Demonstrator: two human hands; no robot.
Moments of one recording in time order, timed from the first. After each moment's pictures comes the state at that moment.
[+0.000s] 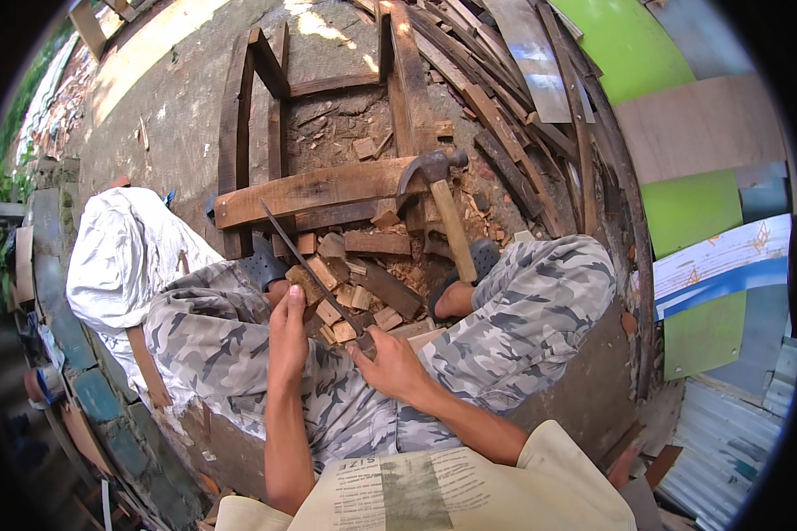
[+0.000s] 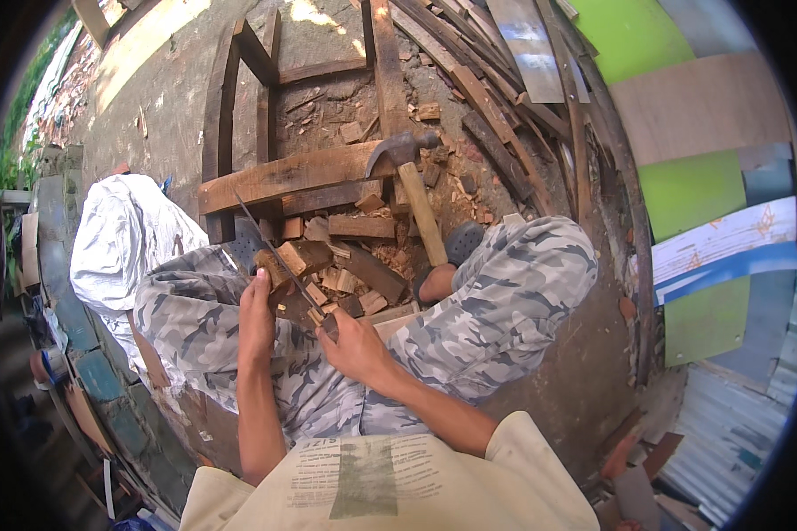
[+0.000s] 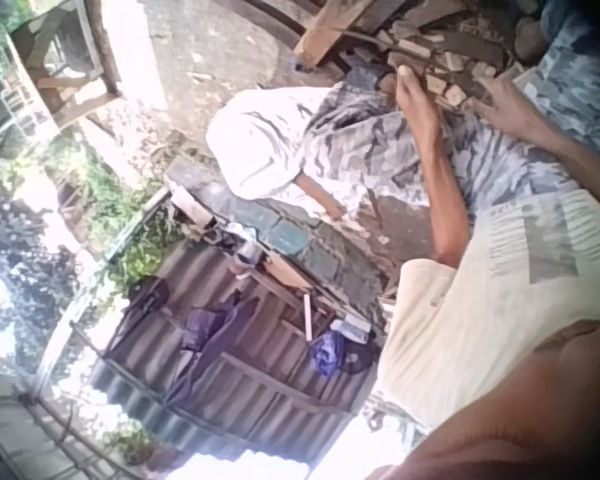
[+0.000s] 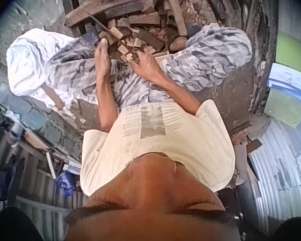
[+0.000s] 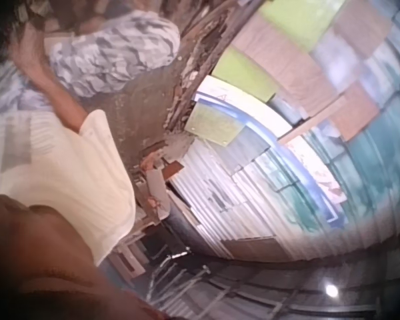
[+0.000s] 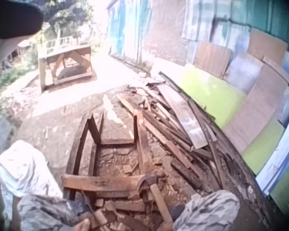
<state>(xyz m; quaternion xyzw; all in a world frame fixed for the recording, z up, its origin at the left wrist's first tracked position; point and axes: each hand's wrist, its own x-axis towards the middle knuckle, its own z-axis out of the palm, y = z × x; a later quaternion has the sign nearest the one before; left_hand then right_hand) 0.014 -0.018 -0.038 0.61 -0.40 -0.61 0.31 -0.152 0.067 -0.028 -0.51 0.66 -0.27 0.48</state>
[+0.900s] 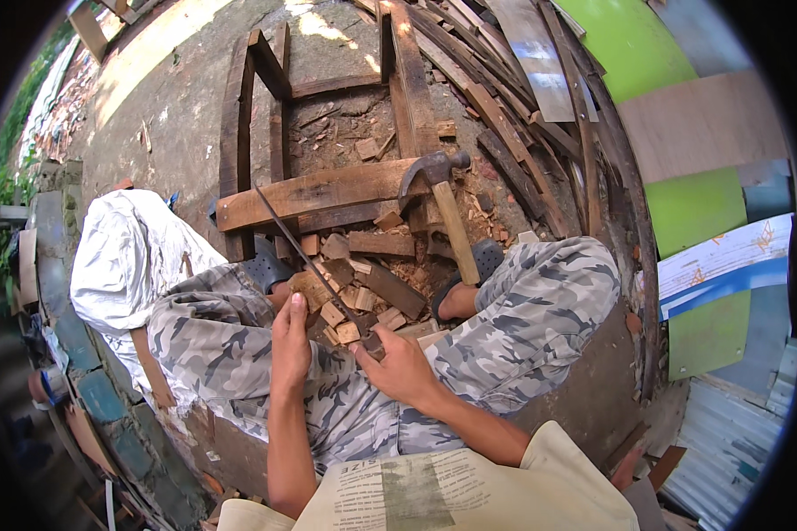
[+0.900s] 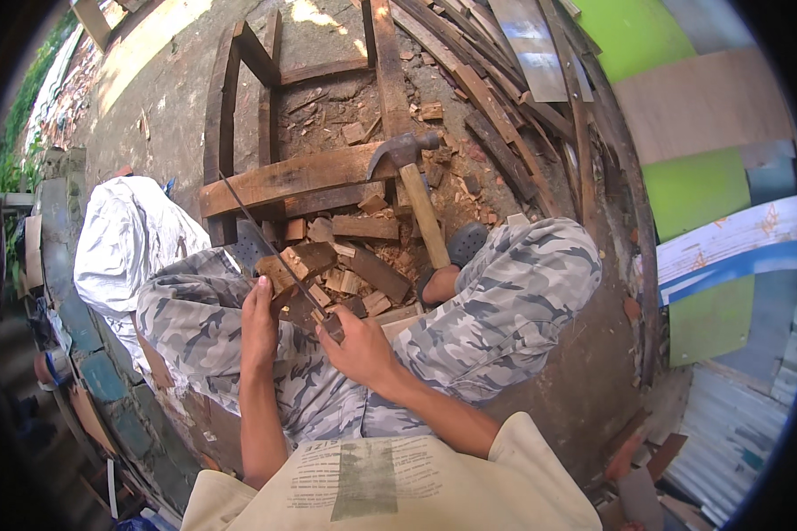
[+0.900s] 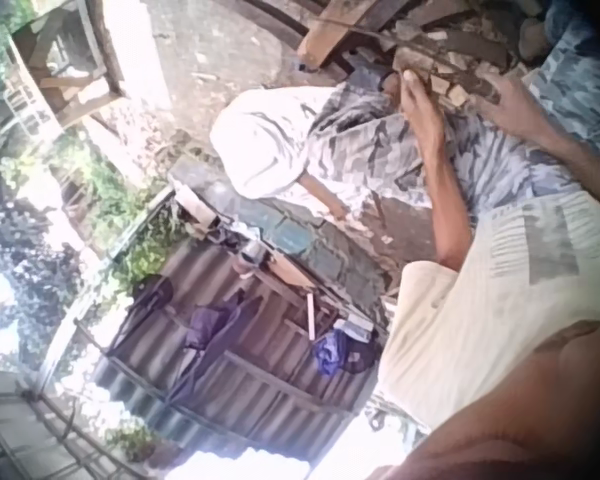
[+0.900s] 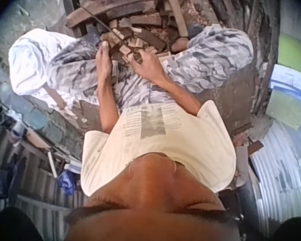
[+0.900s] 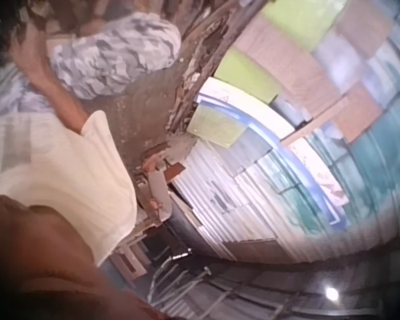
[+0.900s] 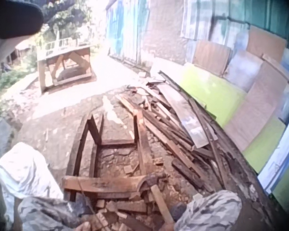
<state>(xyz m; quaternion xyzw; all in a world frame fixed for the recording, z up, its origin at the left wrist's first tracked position) 0.016 -0.009 -0.044 0.60 -0.39 -0.61 0.33 -0.158 0.061 -0.016 -0.50 0.64 -0.36 0.45</state>
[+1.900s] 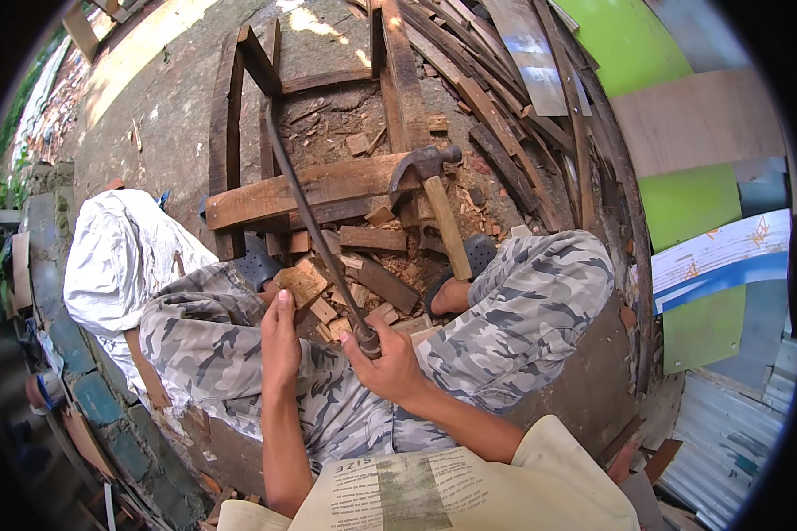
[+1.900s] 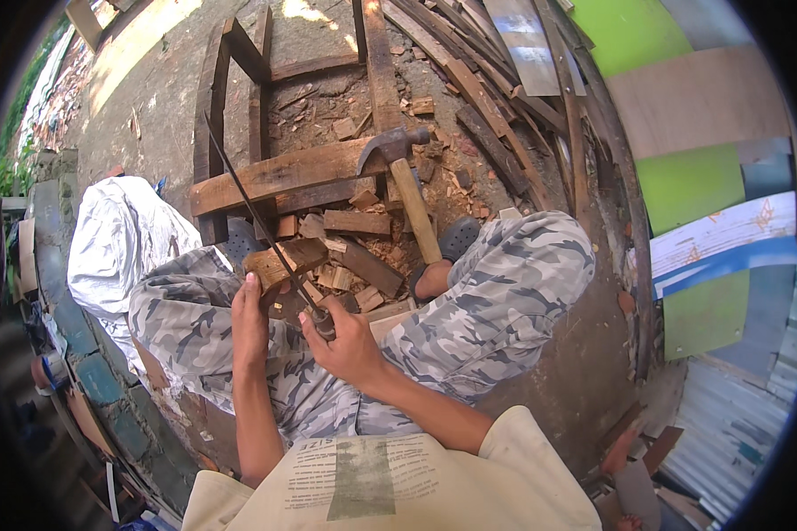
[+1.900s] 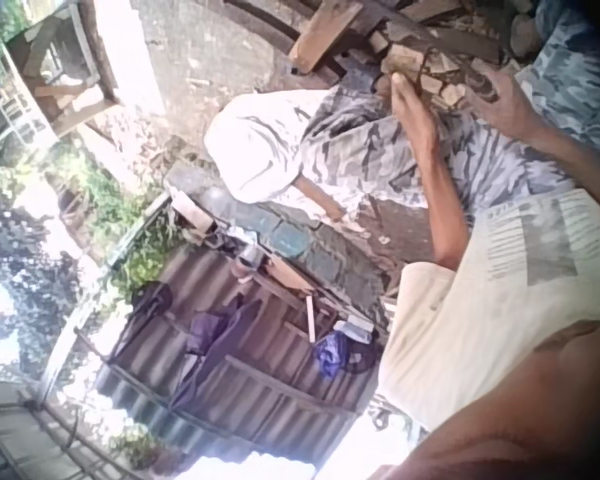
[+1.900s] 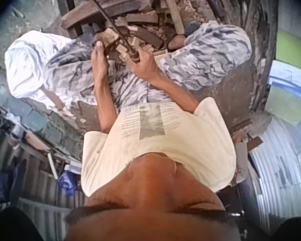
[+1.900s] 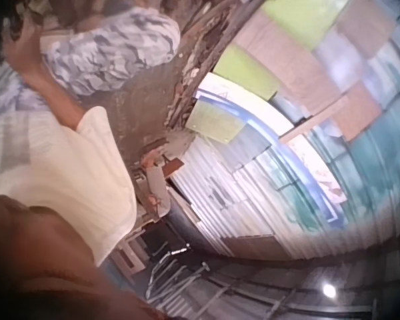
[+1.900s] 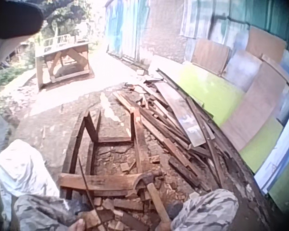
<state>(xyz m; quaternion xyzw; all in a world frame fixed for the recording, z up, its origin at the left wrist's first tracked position) 0.011 -0.009 -0.032 0.60 -0.36 -0.63 0.34 -0.149 0.059 -0.001 -0.46 0.64 -0.39 0.47</state>
